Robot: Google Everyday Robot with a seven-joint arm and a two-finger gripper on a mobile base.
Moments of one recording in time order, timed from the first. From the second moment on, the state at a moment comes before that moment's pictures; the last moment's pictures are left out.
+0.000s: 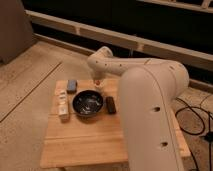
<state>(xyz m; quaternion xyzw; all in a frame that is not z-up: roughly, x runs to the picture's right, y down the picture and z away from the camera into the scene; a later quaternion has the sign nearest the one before) -0.041 -0.047 0.916 -0.17 0.06 0.58 0.79</state>
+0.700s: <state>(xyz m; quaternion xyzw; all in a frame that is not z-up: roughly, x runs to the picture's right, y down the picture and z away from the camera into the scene) -0.034 -0.042 0.924 -0.19 0.07 0.59 0.78</state>
